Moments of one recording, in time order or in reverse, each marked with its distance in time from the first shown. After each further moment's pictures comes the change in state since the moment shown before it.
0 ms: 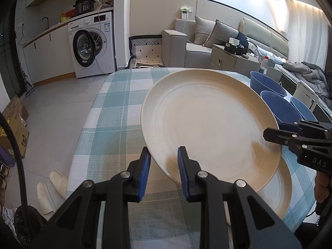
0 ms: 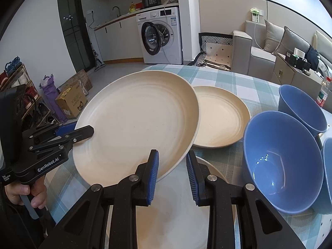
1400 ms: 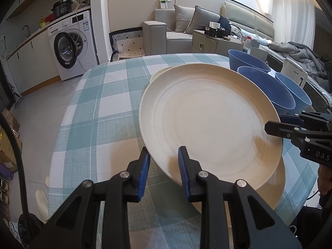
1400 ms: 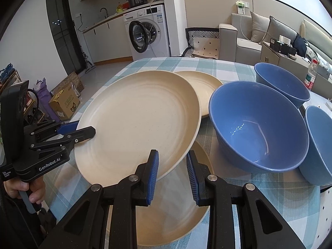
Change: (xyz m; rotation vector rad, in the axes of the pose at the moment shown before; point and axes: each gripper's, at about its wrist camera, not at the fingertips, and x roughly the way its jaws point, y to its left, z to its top) left arm 0.009 -0.044 -0.011 0.116 0.071 -0.059; right arm -0.033 -0.016 -0.046 0.066 0.019 -0.049
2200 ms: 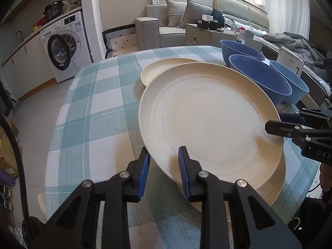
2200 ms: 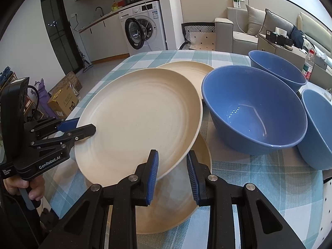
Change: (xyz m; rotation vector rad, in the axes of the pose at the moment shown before) left arm 0.004 -0.013 -0.007 0.056 0.034 -0.013; right arm -0.002 -0.012 -0.021 0.036 0.030 -0.002
